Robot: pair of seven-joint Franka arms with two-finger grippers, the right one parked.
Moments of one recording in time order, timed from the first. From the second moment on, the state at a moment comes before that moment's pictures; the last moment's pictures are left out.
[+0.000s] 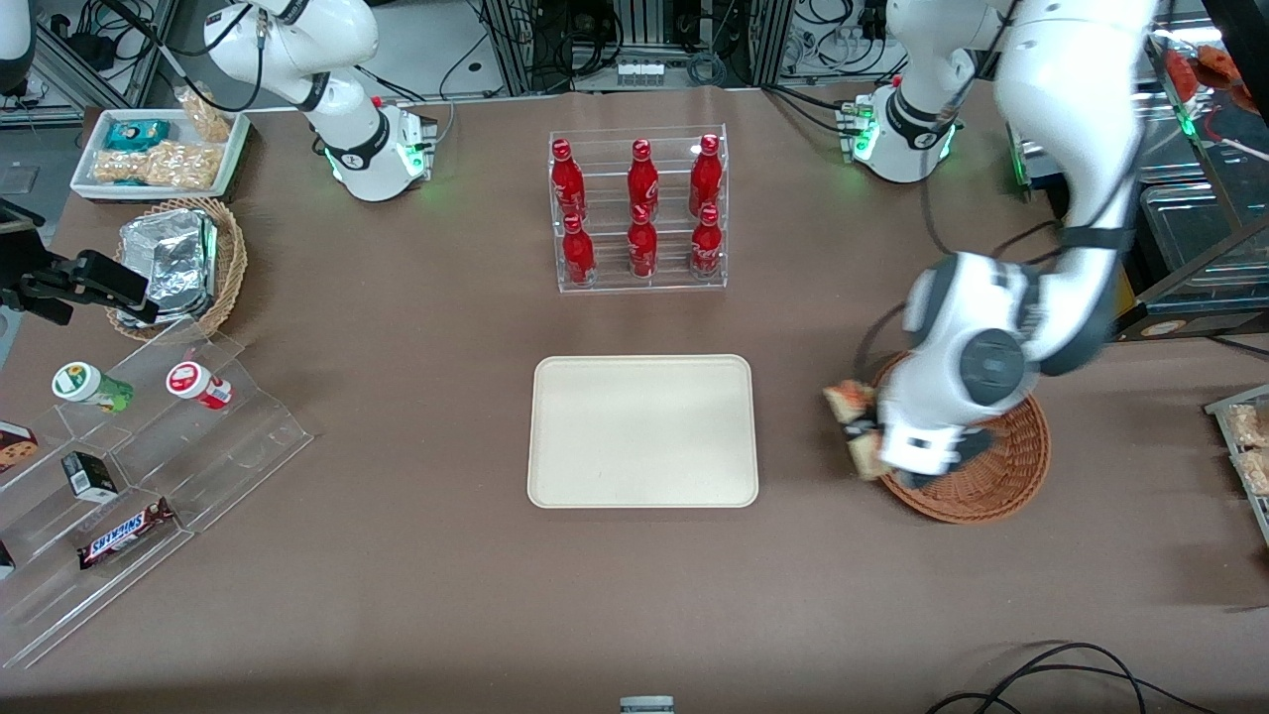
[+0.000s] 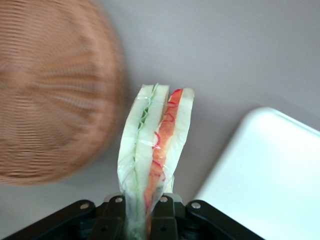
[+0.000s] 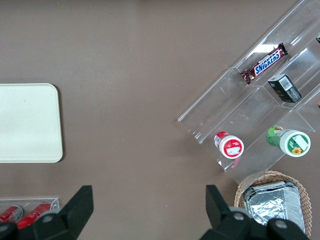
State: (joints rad) arm -0.18 0.47 -0.22 -1.71 0.02 2.08 -0.80
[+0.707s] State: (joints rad) arm -0.50 0.71 -0.25 -1.47 0.02 2.22 -0.82
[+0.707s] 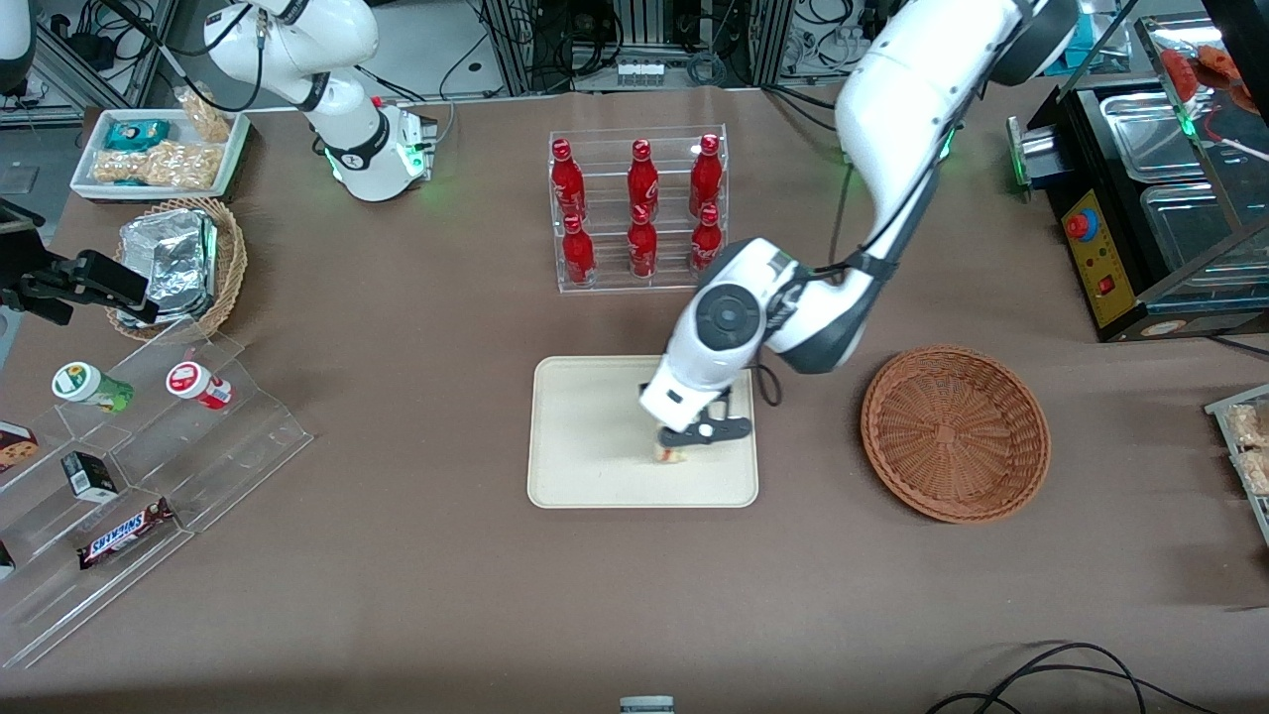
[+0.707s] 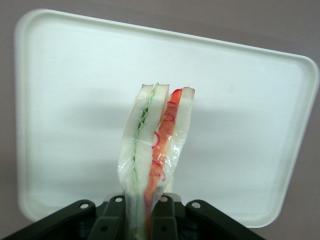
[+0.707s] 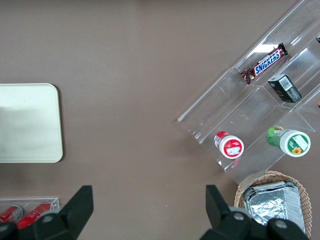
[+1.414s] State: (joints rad) arm -0.54 0.84 -0.23 -1.37 0.02 2.28 -0.85
